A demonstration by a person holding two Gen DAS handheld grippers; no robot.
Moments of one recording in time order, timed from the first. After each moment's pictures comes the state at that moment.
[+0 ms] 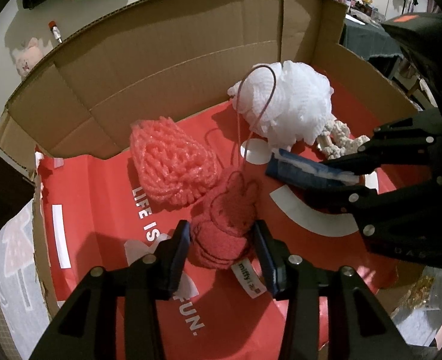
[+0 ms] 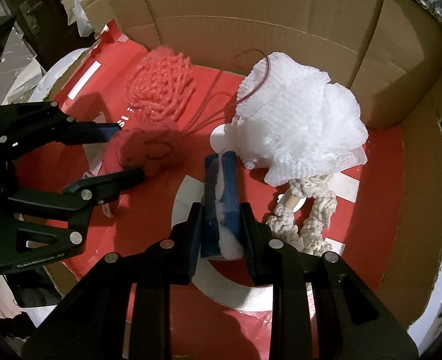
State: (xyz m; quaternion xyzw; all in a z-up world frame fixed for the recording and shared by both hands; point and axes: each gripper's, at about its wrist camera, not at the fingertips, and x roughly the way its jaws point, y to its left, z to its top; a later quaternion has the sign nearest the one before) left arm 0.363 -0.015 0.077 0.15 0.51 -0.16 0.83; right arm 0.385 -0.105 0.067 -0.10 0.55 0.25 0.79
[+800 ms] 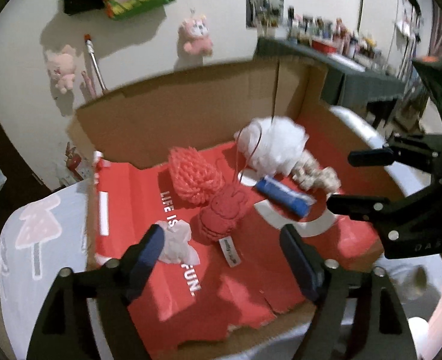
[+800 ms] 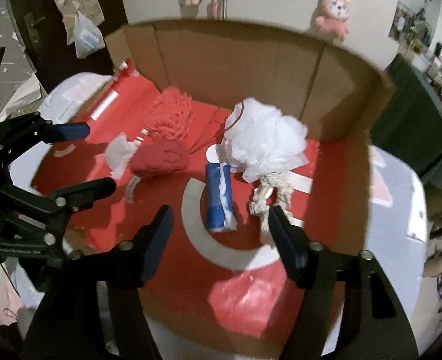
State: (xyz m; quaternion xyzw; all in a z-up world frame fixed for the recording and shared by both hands) left arm 0.301 0.013 0.140 0.08 0.42 -0.14 0.89; right arm 0.324 -0.136 0.131 -0.10 0.48 0.22 0.85
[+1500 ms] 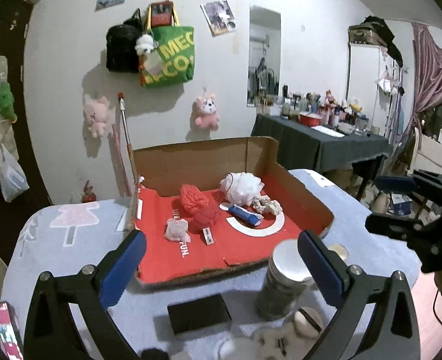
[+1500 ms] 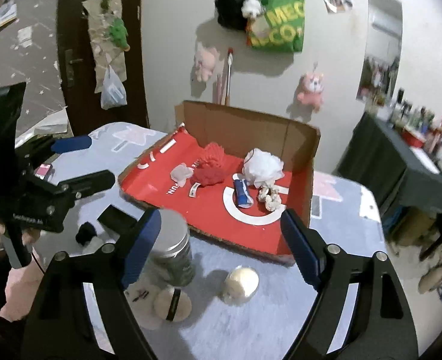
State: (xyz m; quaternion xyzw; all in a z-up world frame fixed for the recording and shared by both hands) left arm 0.105 0.036 0.200 0.02 0.25 -0.13 0.96; right arm 0.119 -0.163 0.223 -0.09 0.30 0.21 0.93
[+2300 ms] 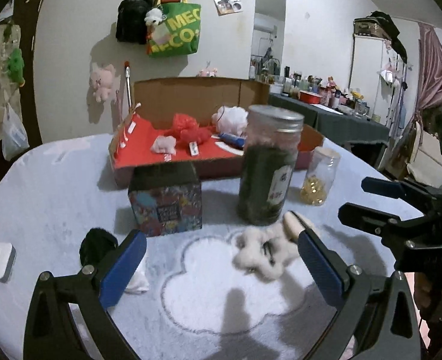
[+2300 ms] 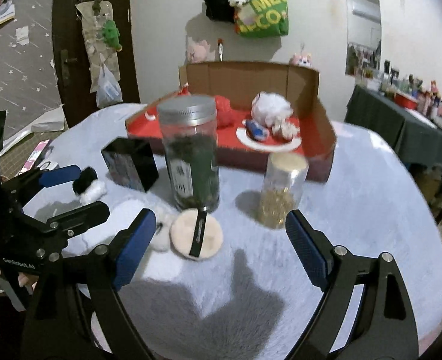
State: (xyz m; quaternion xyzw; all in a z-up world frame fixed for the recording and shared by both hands) left arm 0.037 0.024 0.075 0.00 0.28 -0.12 0.95; right arm 0.053 -0.163 0.094 -0.03 0.30 0.19 0.93
